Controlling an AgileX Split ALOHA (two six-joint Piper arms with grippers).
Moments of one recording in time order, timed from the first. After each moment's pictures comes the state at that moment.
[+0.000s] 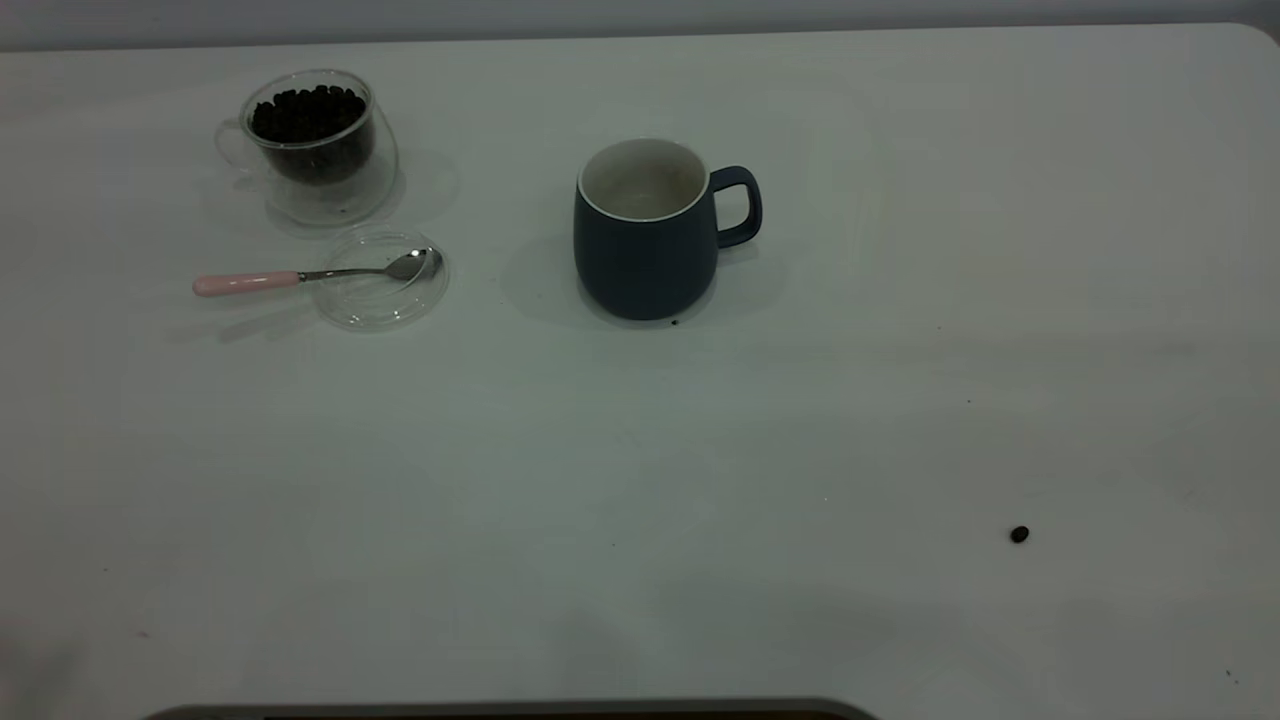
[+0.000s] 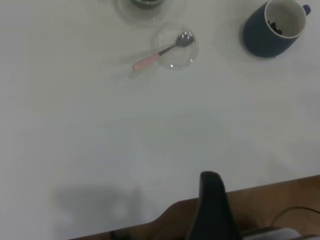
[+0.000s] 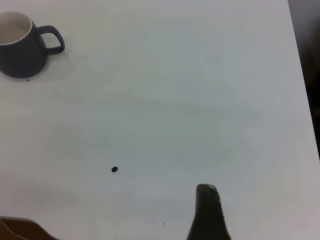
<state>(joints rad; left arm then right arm) 0.23 0.77 -0.97 -0.37 1.17 0.34 -0.01 0.03 -0.47 0.06 1.12 -0.11</state>
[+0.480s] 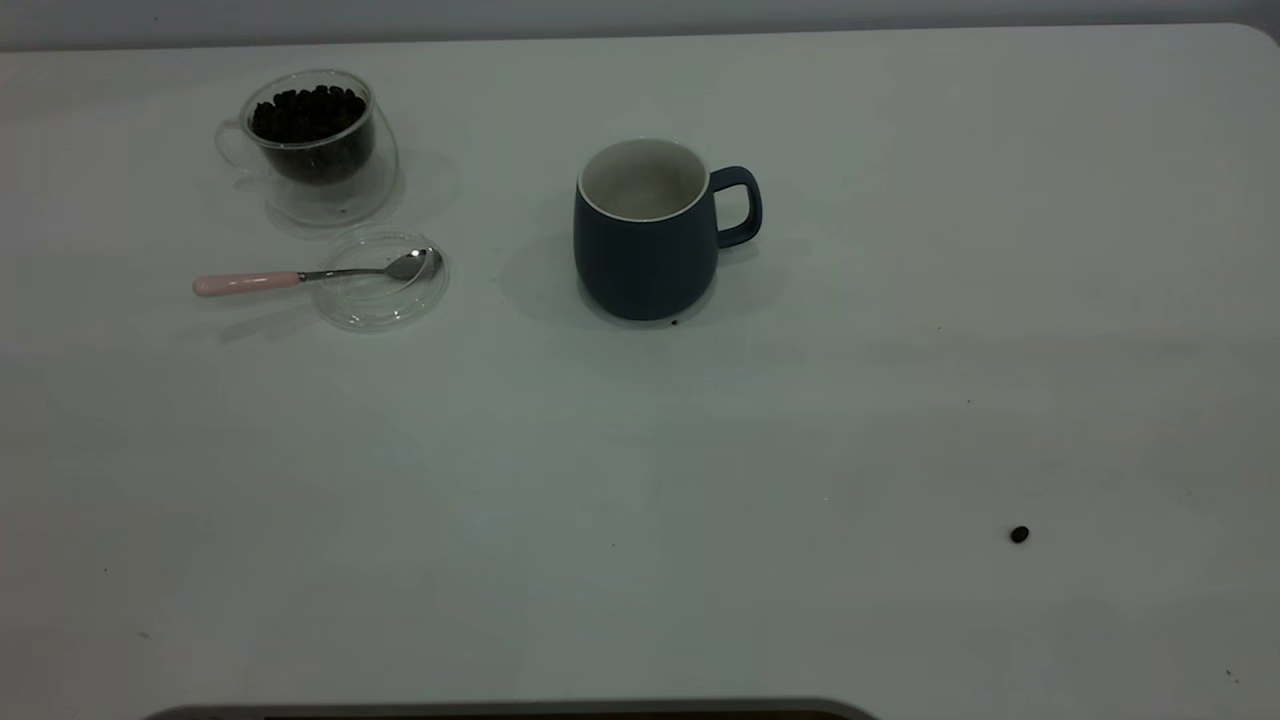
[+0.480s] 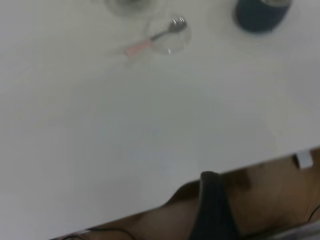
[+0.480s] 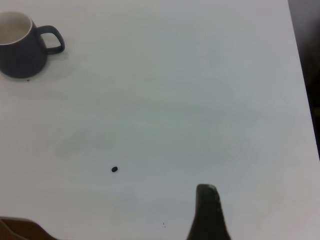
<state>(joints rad) 0.09 0.38 -0.70 -0.29 1.17 0.34 -0.01 0.03 -0.47 0.06 1.12 -0.11</state>
